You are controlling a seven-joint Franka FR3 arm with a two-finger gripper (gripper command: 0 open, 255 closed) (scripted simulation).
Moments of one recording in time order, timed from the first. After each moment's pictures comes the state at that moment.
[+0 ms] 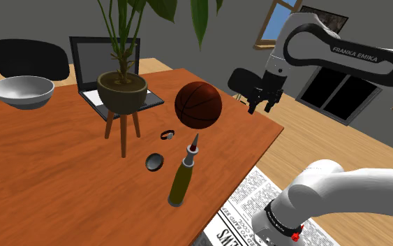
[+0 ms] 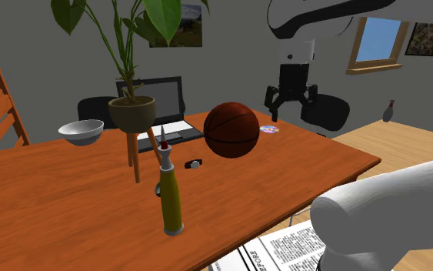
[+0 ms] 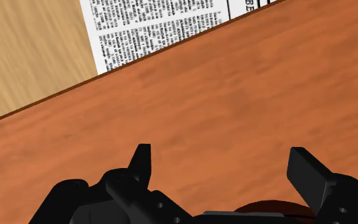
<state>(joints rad) -0.01 -0.74 -0.06 -2.39 -0.04 1.57 0.14</state>
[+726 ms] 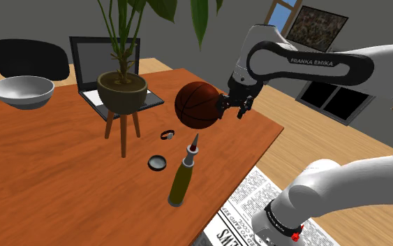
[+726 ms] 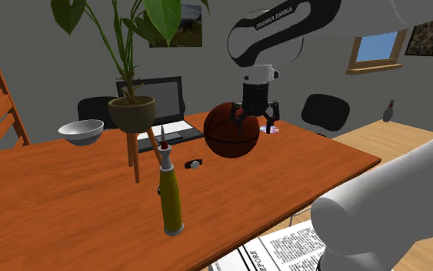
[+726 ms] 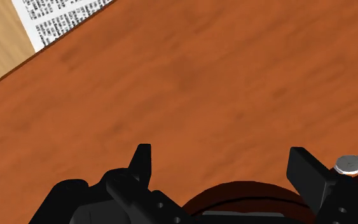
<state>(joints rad) 0.01 -0.55 0.10 -2.42 0.05 1.81 0.43</state>
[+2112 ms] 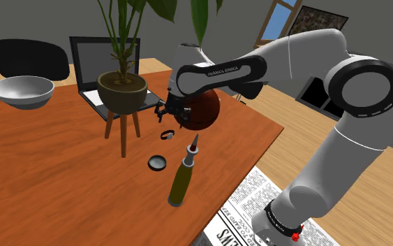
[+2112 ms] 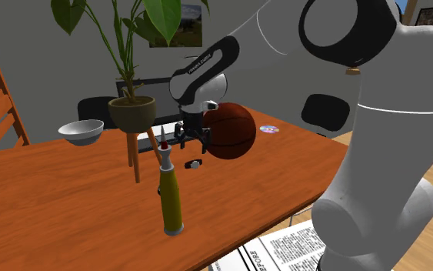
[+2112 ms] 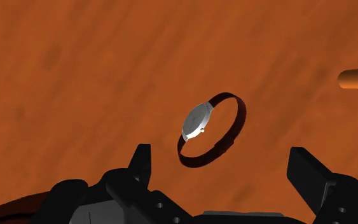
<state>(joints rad) 0.04 0.11 0.34 -2.06 0.02 2.17 1.10</state>
